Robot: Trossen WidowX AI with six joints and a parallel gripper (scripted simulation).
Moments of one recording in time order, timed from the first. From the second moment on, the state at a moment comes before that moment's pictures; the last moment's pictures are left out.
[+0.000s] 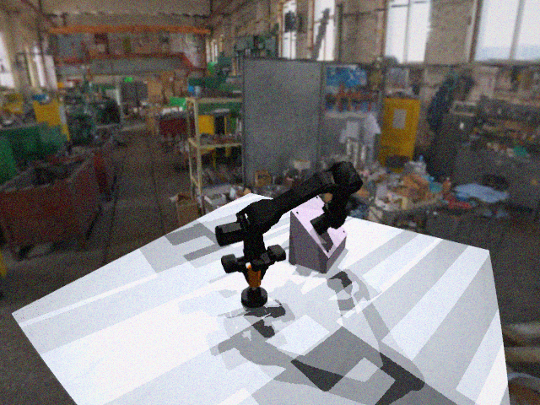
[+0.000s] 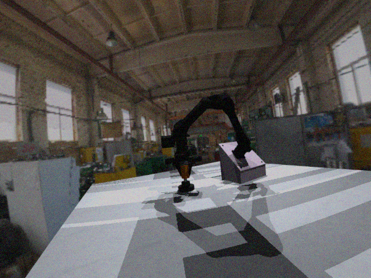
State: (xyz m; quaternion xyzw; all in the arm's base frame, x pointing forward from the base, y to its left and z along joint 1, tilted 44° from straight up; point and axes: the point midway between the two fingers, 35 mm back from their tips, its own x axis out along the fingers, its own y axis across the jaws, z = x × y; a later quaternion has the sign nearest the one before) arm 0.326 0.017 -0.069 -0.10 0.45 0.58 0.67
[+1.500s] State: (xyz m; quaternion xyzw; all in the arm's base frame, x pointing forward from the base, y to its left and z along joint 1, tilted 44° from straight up) arm 0.327 0.018 -0.071 -0.12 0.45 0.58 0.67
